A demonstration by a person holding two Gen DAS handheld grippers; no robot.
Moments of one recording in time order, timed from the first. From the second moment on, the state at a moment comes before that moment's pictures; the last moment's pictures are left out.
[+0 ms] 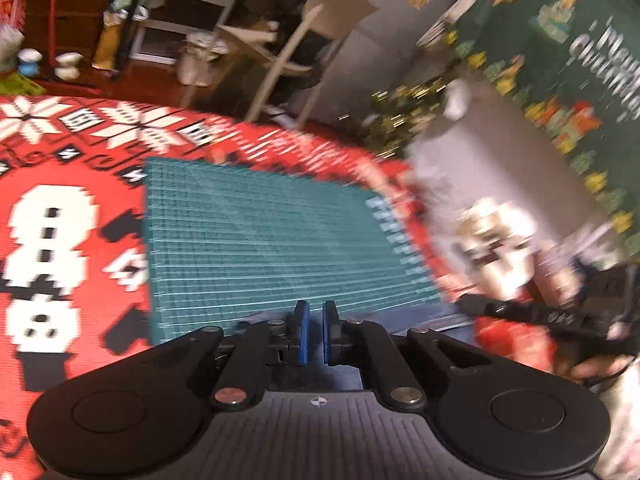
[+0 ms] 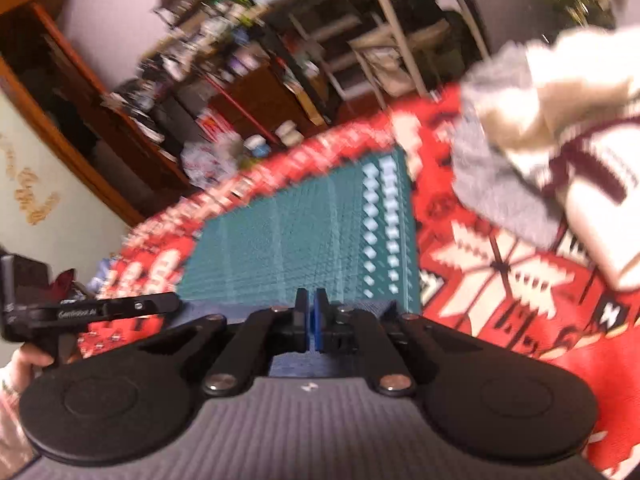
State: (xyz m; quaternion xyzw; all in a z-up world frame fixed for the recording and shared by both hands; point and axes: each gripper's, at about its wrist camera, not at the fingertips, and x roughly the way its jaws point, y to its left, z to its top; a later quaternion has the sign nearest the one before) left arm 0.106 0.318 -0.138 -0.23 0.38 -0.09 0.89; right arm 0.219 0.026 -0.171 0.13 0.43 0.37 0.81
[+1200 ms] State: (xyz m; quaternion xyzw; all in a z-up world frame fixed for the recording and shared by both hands) left arm 0.058 0.273 -0.160 -0.32 0.36 -0.12 0.87; right arm 0.147 0.050 -0.180 0.09 0.41 0.39 0.82
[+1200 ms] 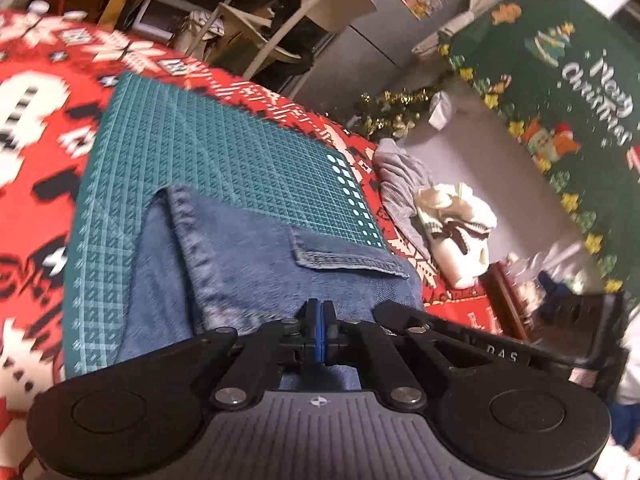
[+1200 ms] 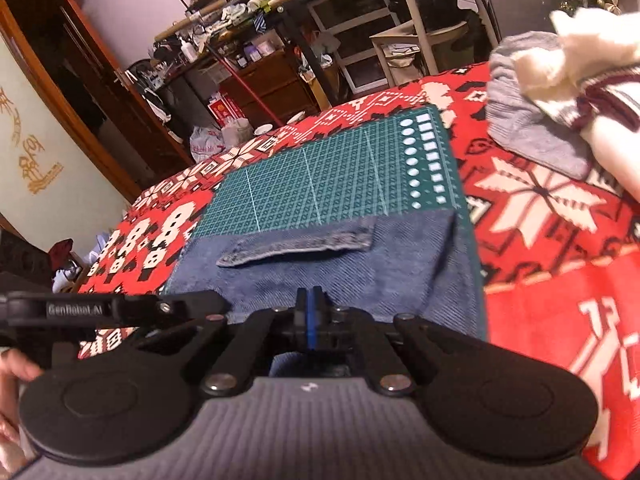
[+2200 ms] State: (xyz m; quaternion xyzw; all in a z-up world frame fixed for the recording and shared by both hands) left arm 0.005 0.208 -0.135 -0.12 0.36 -0.03 0.93; right arm 0.047 0.041 -0.143 -0.05 0.31 0.33 0.89
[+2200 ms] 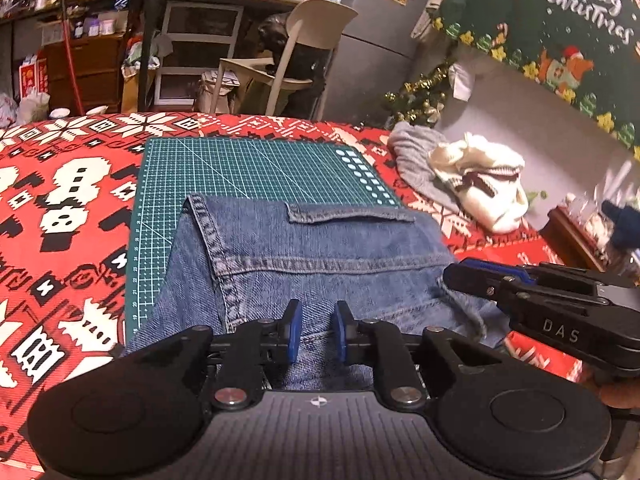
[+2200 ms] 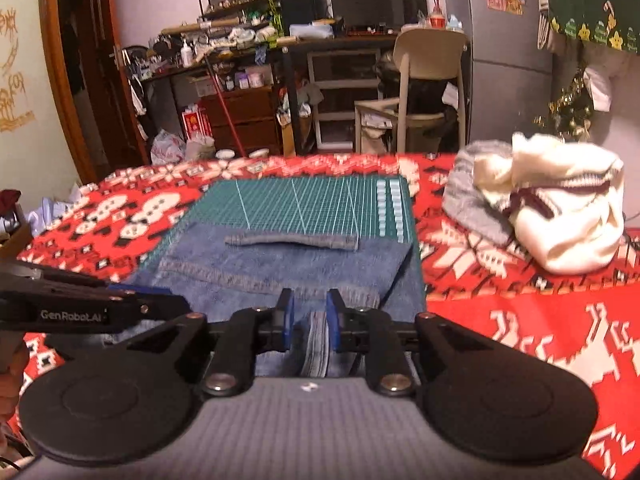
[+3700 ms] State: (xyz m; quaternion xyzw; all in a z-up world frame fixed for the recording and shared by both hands) left arm -0.011 0.190 -0.129 -0.14 0.40 -0.06 0.90; right arm 0.010 0.036 -0.167 -0.13 0.40 0.33 0.84
